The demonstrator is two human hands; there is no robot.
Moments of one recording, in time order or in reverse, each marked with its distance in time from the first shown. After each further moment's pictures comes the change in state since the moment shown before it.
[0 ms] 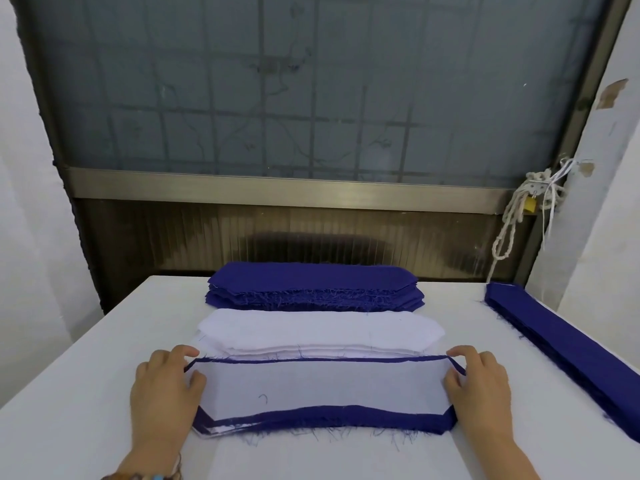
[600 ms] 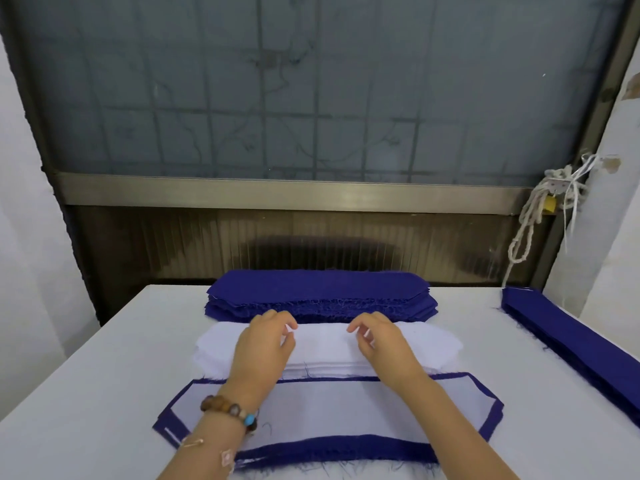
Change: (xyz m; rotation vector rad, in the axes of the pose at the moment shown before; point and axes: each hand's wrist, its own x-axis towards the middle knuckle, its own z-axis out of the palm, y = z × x) left_hand 0.051 0.098 0.055 -0.153 -0.190 0.456; right_hand 0.037 -0.121 0.062 0.184 -0.422 -0.454
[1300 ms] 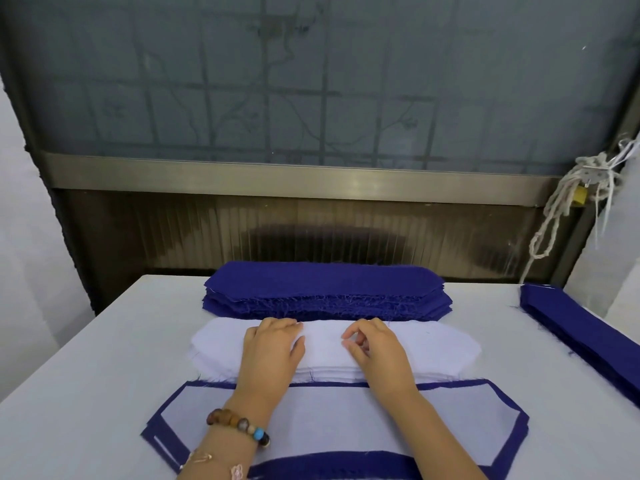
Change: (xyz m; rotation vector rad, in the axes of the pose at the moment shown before) left_hand 0.006 -0.020 0.041 0.244 -0.049 0.032; right_hand 0.009 0.005 0.039 0.074 0.079 0.031
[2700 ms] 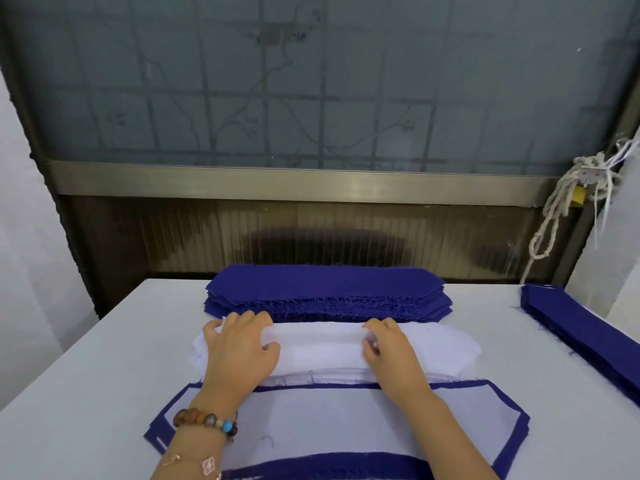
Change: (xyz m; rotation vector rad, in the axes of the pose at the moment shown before) left_hand -0.001 -0.023 -0.033 0.082 0.000 -0.186; right_hand 0.001 0.006 -0.012 -0.101 -0.002 0.047
